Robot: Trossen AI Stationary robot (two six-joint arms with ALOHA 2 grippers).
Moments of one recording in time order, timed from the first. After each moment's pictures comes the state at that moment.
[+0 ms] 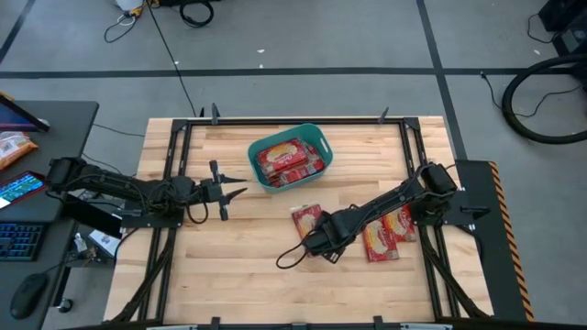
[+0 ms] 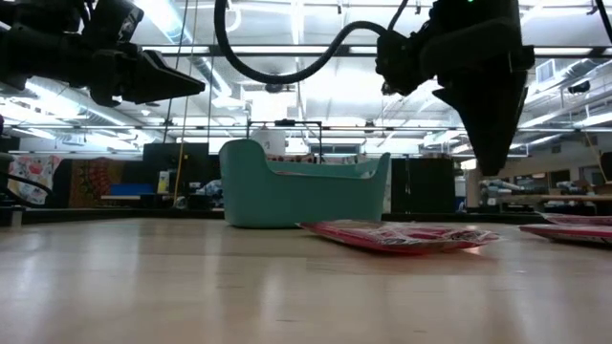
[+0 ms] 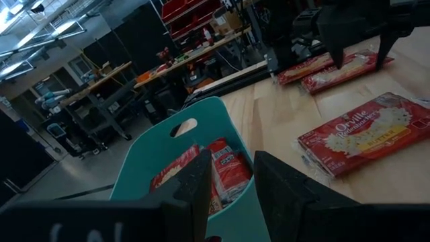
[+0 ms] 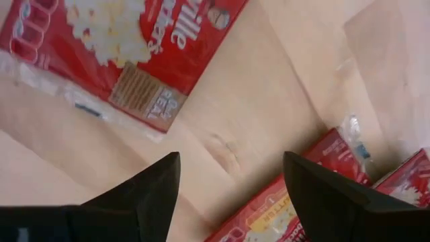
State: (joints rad) left arm -0.11 0.76 0.15 0.55 -0.40 0.43; right arm 0.37 1.97 1.52 -1.28 0.08 1.04
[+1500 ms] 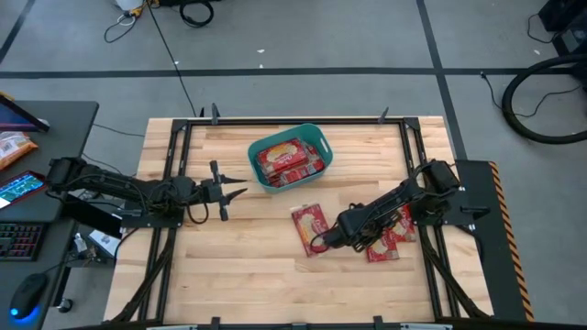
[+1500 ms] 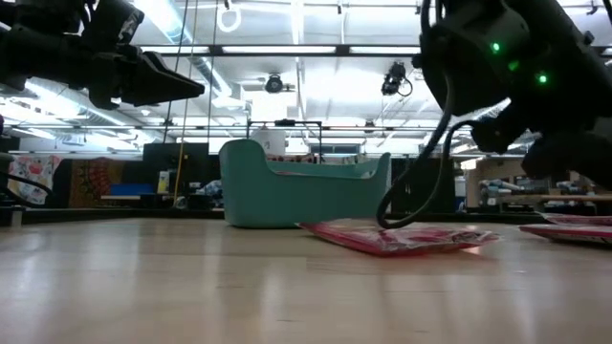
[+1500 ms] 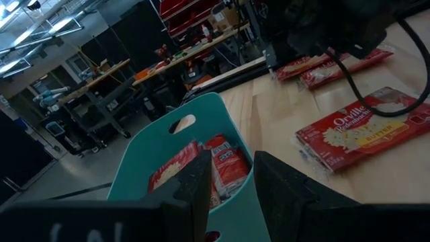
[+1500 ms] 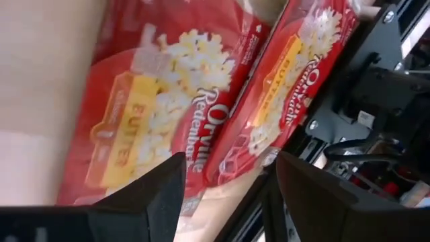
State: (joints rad) left arm -0.11 0.76 0.15 0.53 -0.40 0.43; right arm 0.35 1.94 1.21 -1.45 -0.16 1.38
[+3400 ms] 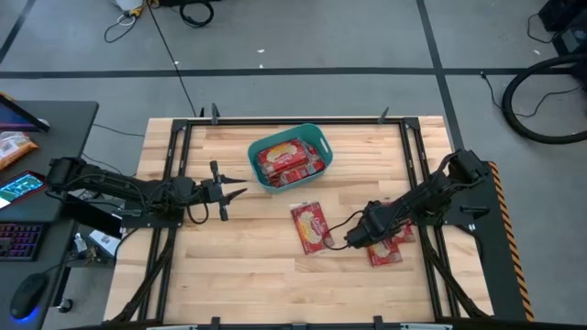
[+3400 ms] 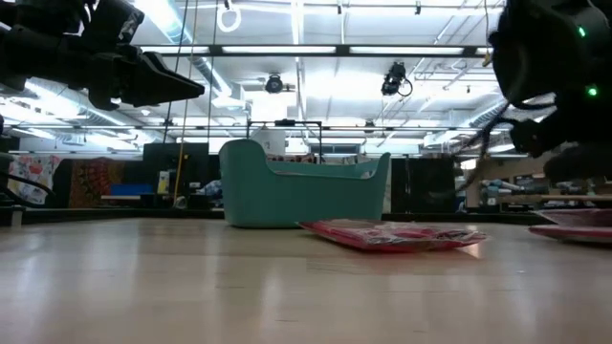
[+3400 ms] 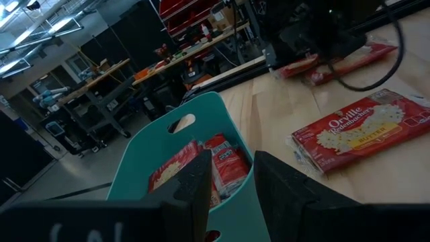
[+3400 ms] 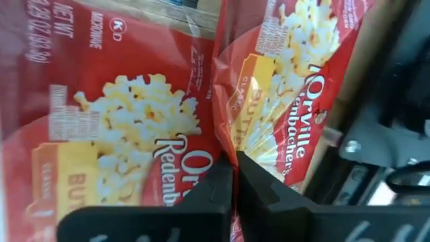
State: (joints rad) left arm -0.11 0.76 0.15 0.53 -0.40 0.43; right arm 0.42 1.68 0.89 -1.16 -0.09 1.63
